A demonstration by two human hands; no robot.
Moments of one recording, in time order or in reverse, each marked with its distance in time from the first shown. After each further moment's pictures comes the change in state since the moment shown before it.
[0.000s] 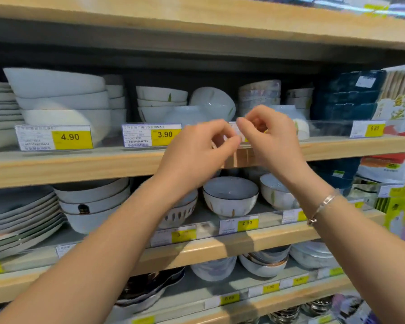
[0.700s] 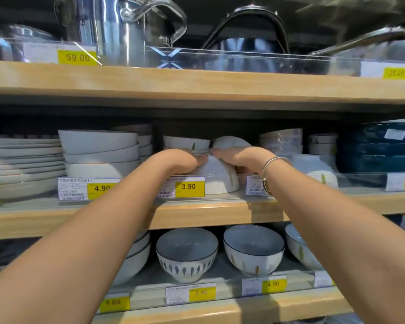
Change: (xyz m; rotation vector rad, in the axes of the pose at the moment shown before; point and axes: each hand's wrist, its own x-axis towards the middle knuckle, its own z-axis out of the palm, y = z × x) left_hand 0.103 -0.065 -0.051 0.411 -0.364 -0.595; right_hand 0.115 -0.027 0.072 -0.149 -0.808 0.496
